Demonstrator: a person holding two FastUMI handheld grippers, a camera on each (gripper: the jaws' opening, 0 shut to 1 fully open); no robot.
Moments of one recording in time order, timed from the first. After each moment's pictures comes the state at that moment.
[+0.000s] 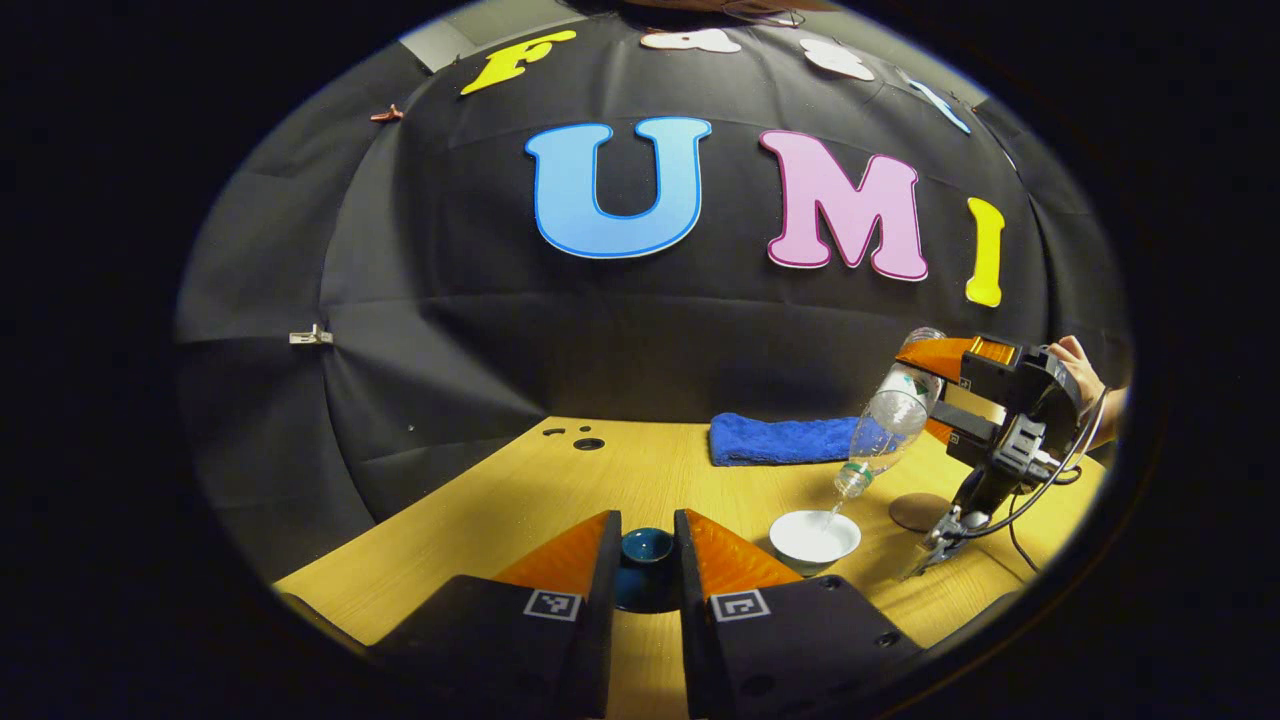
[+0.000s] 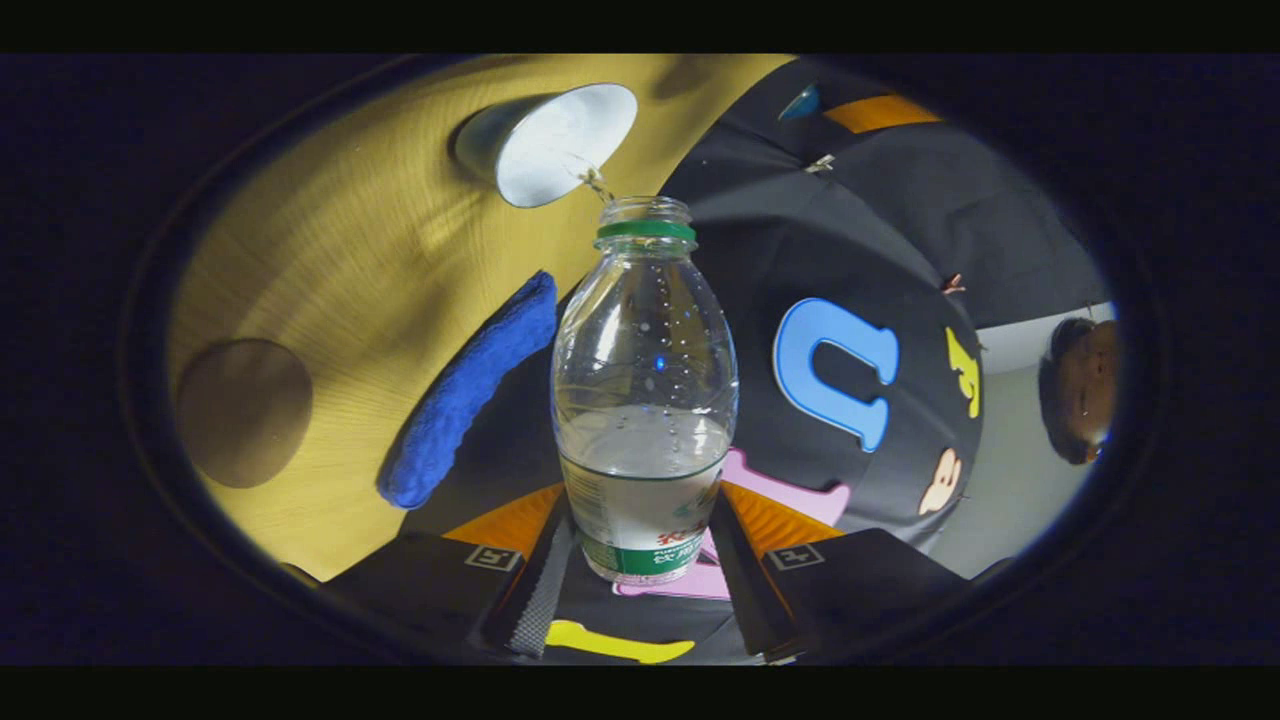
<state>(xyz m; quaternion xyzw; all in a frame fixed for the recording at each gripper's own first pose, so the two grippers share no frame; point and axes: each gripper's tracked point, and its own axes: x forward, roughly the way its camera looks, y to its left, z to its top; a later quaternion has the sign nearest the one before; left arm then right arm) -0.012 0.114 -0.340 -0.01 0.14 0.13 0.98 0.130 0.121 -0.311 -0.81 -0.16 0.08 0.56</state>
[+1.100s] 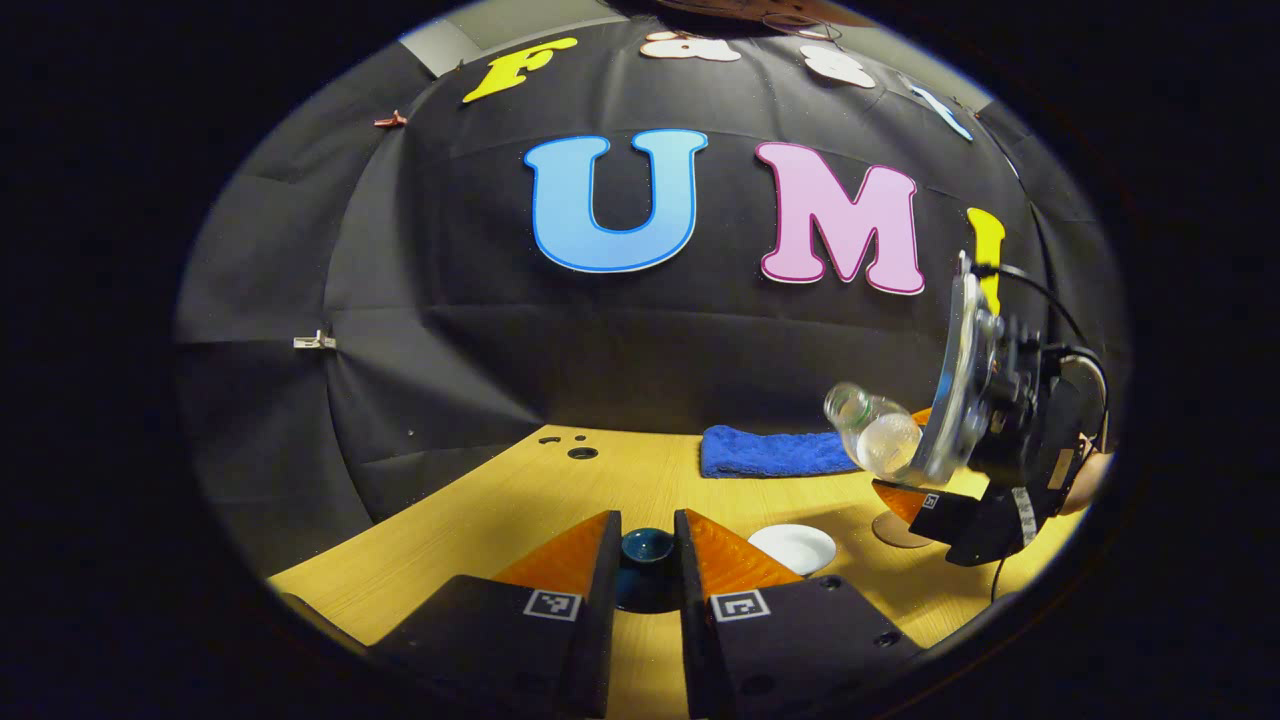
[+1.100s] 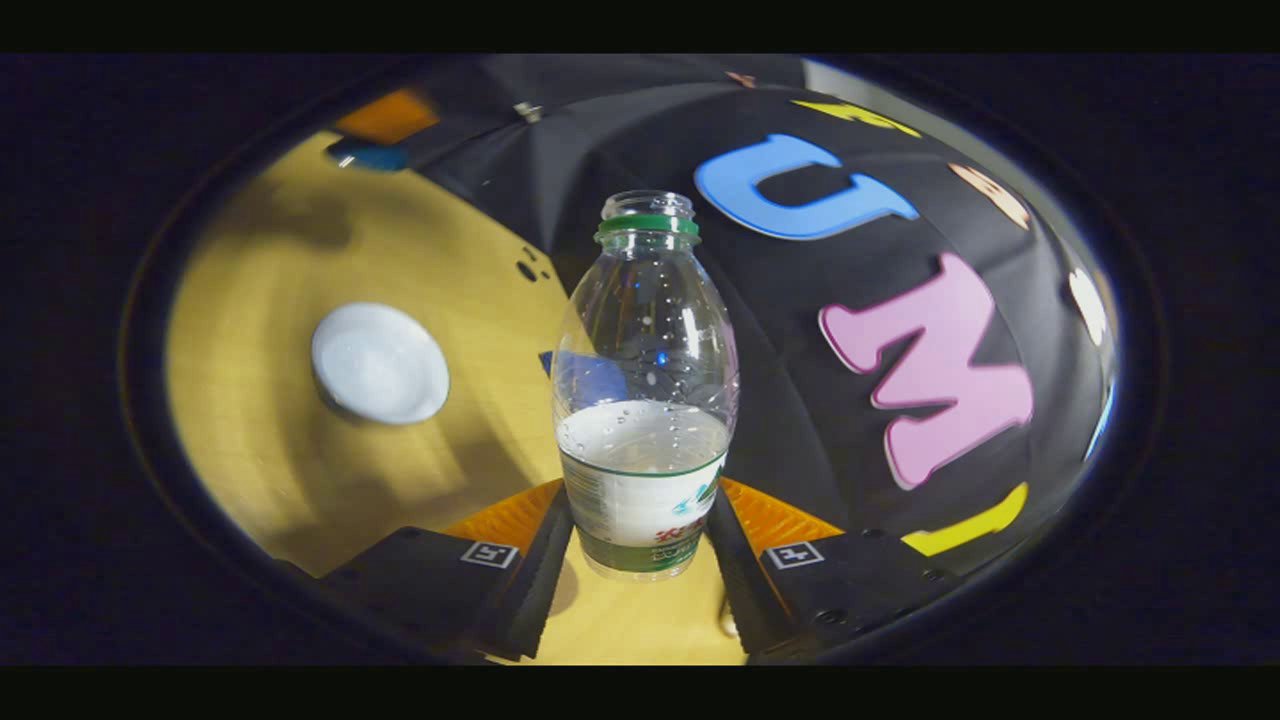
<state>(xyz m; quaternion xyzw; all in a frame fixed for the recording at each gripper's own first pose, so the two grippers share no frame) -0.008 0.090 -0.324 -0.02 0.13 0.13 0.98 0.096 0.132 -0.364 -0.36 0.10 0.16 0.91</state>
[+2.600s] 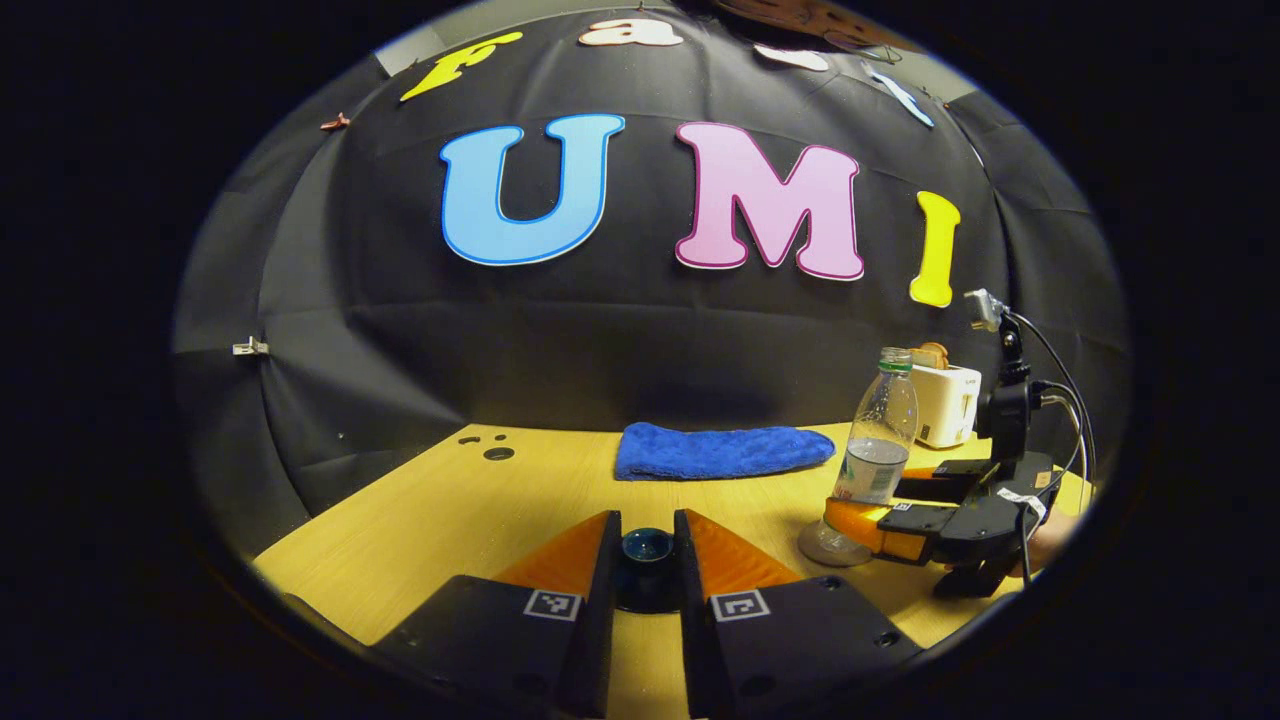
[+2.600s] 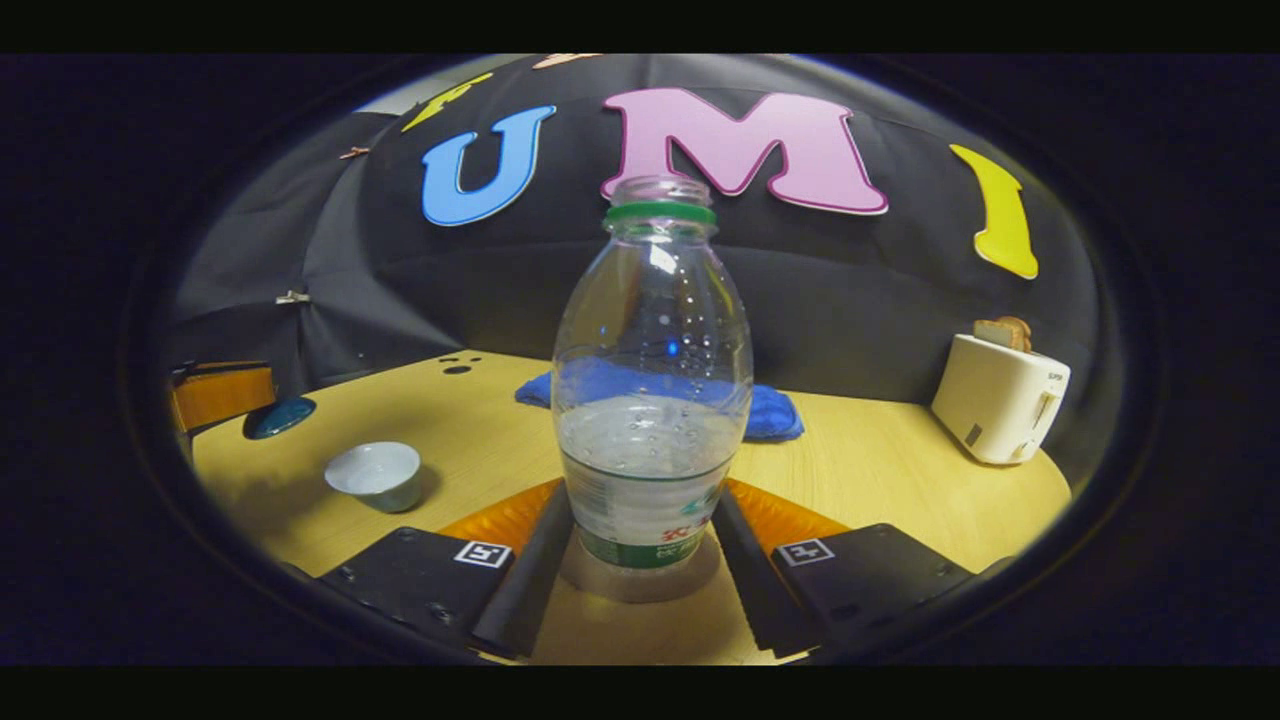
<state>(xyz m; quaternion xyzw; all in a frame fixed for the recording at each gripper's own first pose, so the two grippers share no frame) 0.044 0.009 -0.332 -0.02 0.15 0.06 0.99 0.069 0.156 -0.400 0.06 0.21 0.14 0.96</state>
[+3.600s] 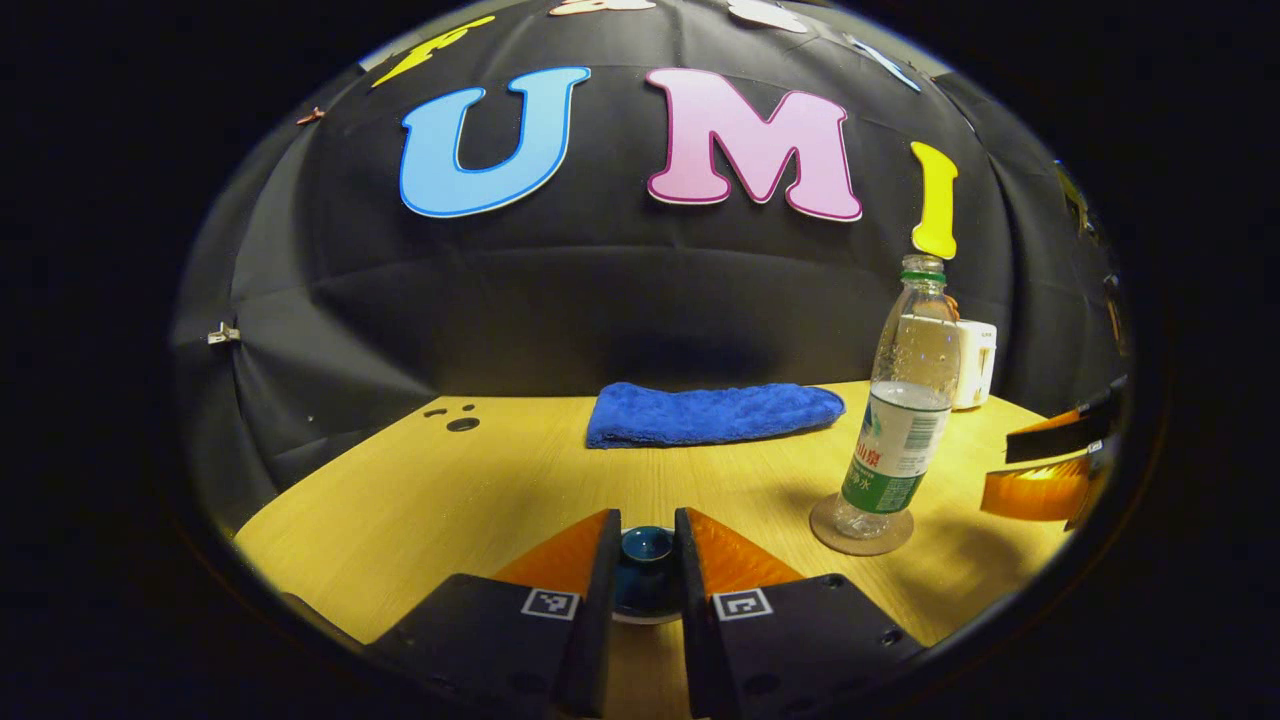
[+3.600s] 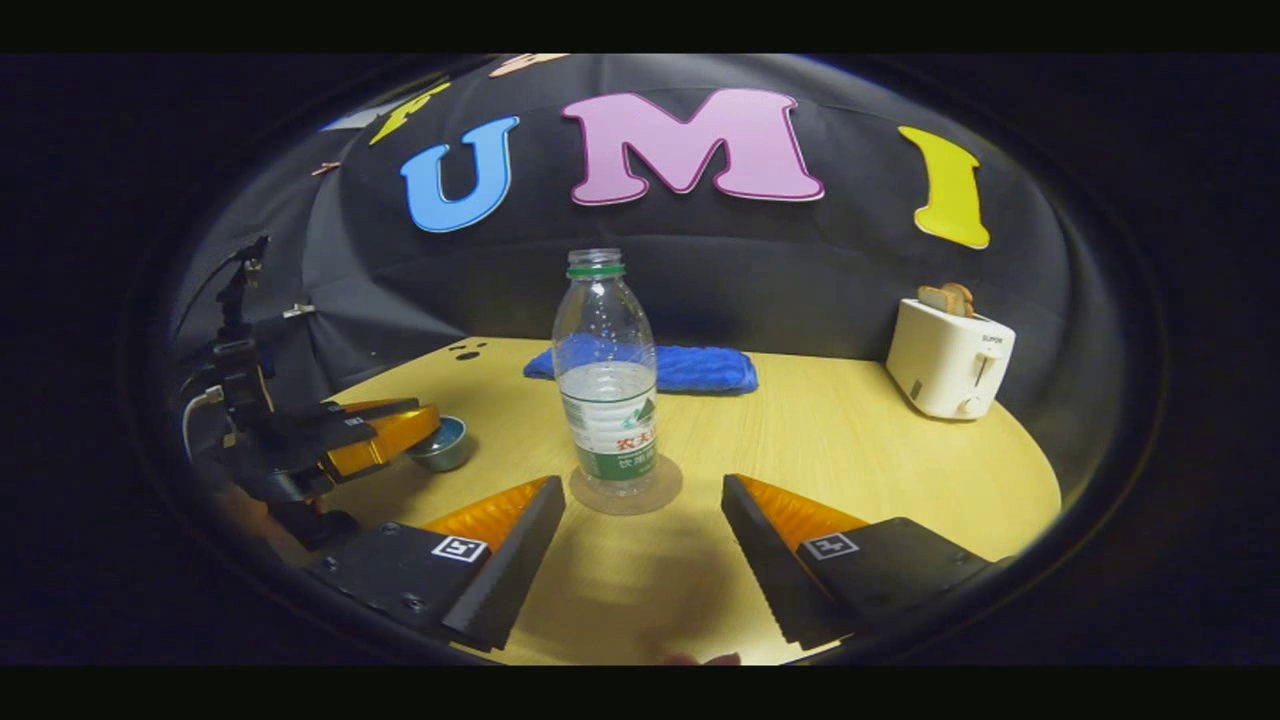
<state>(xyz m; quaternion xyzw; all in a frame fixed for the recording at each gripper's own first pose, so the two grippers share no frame) 0.090 -0.009 -0.405 0.00 0.19 0.05 0.98 -0.012 0.099 -0.367 0.08 0.26 0.12 0.95</state>
